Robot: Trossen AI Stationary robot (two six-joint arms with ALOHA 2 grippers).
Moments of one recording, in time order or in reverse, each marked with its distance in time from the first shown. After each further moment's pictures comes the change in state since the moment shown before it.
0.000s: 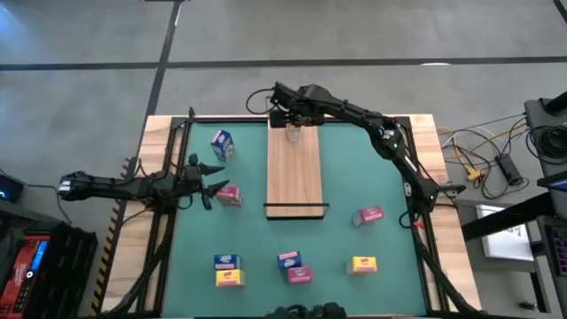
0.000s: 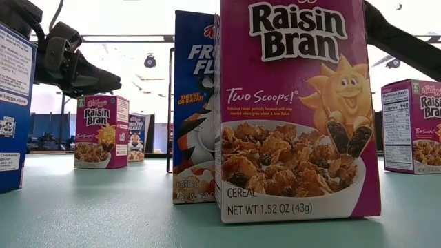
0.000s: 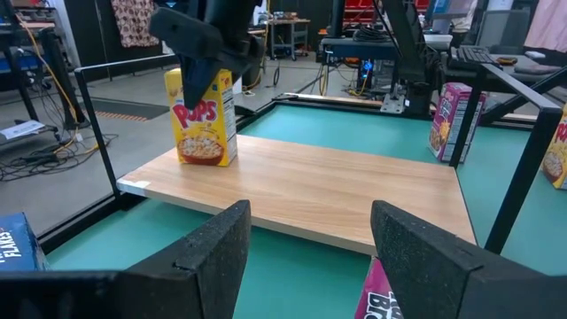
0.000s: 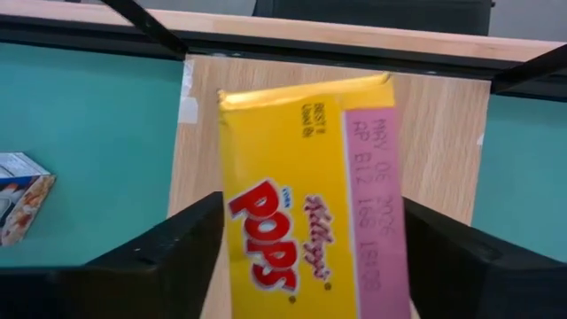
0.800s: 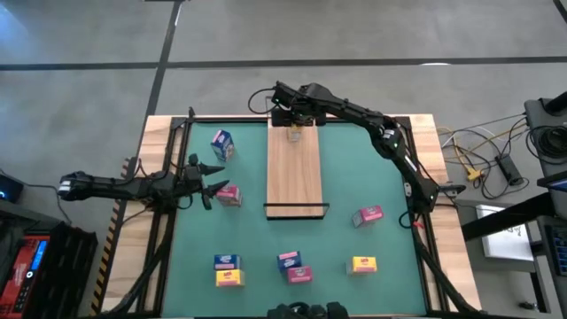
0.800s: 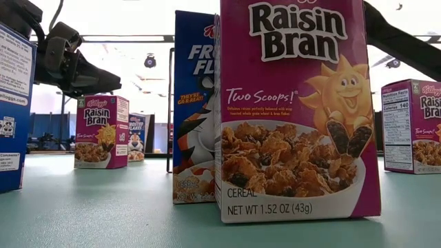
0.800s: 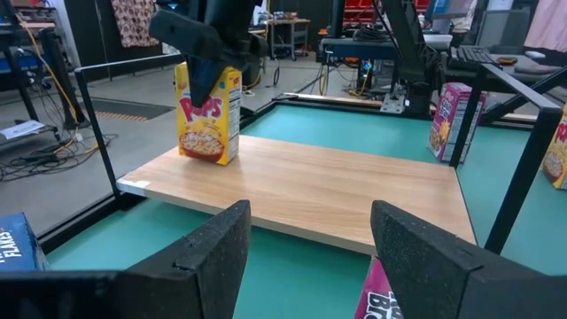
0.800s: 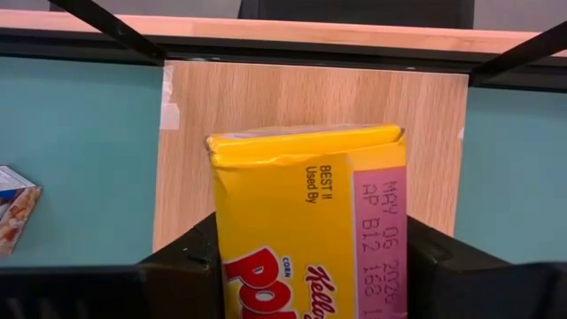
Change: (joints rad) left arm 0.000 0.000 0.000 0.000 0.000 0.000; right arm -0.011 0.000 0.002 -0.028 0.009 0.036
